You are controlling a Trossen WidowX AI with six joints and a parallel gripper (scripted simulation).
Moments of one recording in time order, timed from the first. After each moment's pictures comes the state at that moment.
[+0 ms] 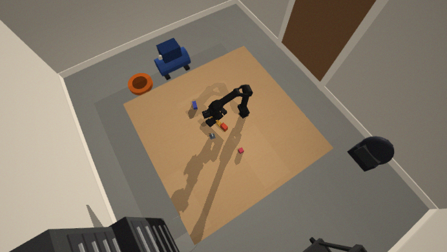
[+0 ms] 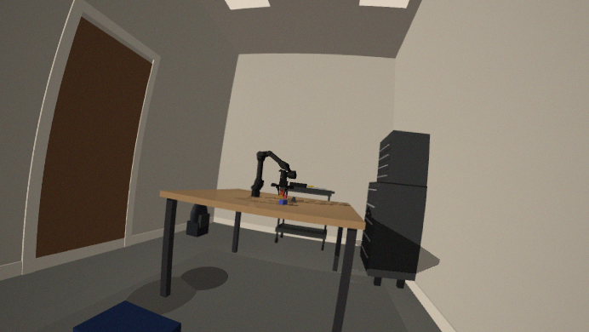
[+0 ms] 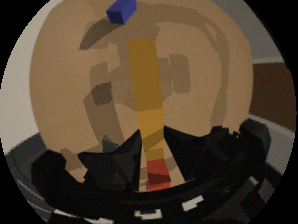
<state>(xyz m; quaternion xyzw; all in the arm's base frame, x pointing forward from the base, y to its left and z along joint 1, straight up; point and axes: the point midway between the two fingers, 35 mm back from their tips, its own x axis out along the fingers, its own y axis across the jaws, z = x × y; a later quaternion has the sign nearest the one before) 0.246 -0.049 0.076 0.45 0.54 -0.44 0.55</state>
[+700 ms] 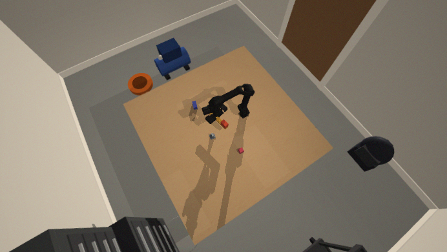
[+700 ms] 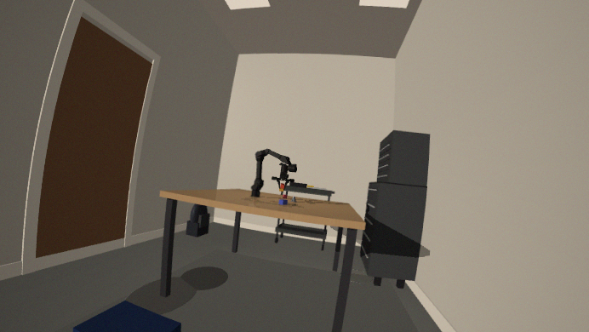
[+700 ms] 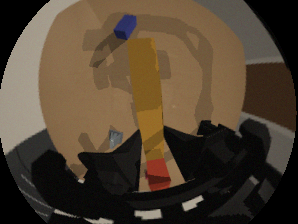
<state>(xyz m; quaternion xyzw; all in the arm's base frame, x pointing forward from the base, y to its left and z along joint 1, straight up) 0.243 -0.049 0.130 0.45 0.54 -0.44 0.55</state>
